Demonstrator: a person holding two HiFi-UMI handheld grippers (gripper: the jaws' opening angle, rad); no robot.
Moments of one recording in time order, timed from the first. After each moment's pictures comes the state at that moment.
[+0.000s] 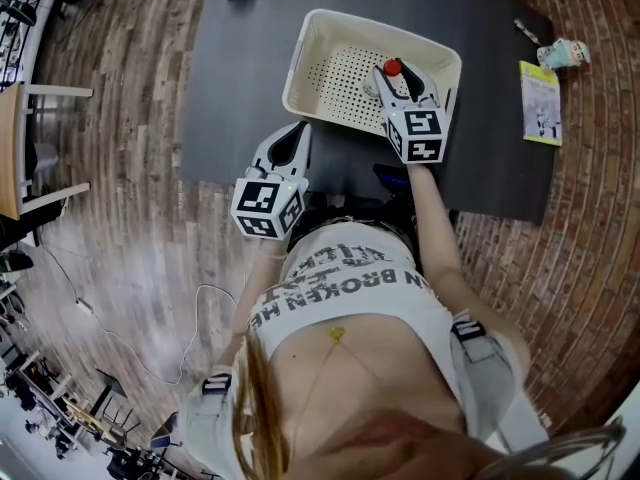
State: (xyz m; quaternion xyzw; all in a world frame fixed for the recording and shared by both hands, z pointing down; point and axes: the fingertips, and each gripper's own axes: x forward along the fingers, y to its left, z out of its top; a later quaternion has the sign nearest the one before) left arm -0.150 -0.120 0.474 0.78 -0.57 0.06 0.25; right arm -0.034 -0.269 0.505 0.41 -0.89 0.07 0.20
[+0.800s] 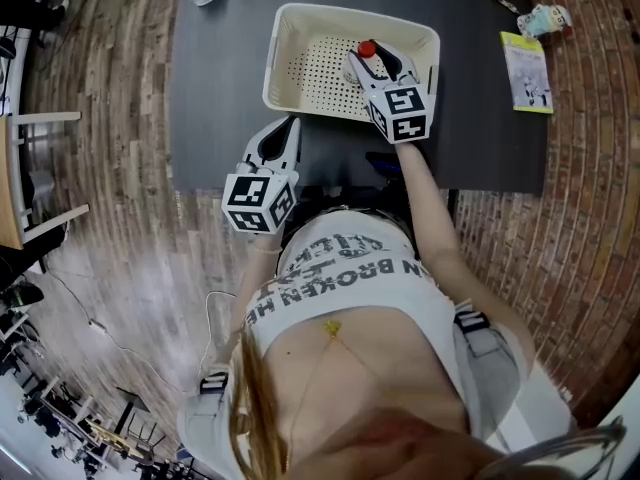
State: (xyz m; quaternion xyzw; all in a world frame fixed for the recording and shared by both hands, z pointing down) left arm -0.135 -0.122 0.480 0.80 -0.54 0.07 0.26; right arm -0.034 -0.274 0.507 0.41 -0.89 0.07 0.19
